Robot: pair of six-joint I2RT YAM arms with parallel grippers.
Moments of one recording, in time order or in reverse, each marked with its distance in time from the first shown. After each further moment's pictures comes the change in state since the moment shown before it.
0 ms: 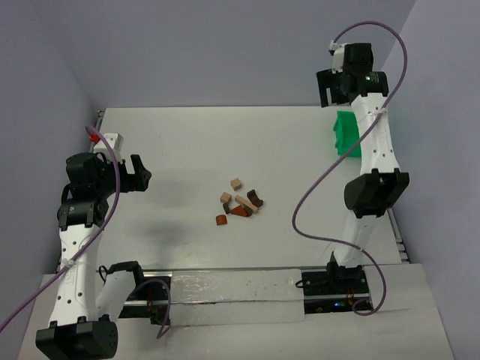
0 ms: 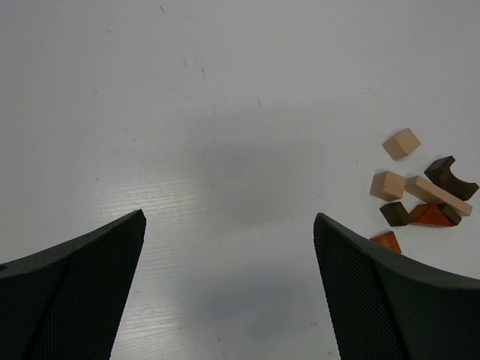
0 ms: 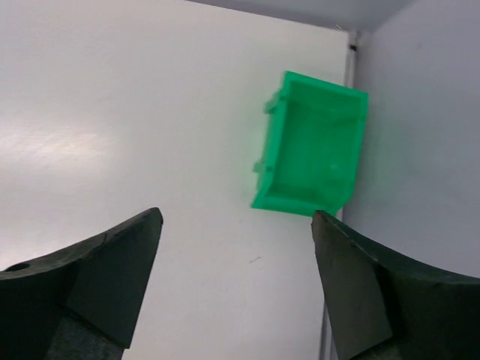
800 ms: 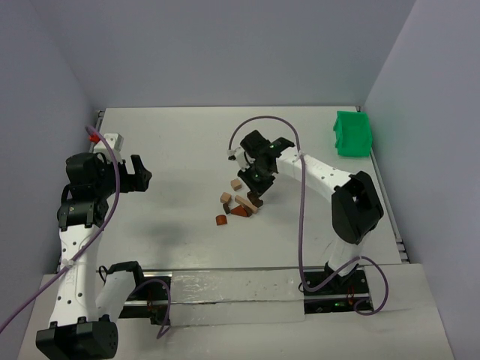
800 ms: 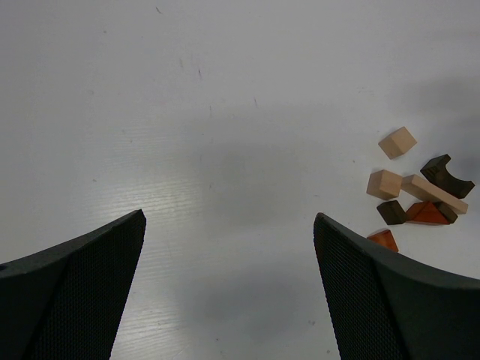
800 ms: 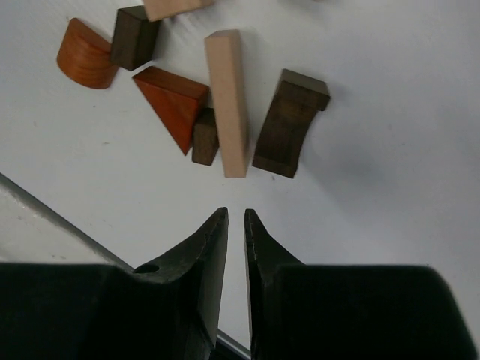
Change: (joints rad) left arm 0.001 -0.002 0.000 0.000 0.012 0.000; right arm 0.662 -0.220 -0.885 0.115 -0.251 0.094
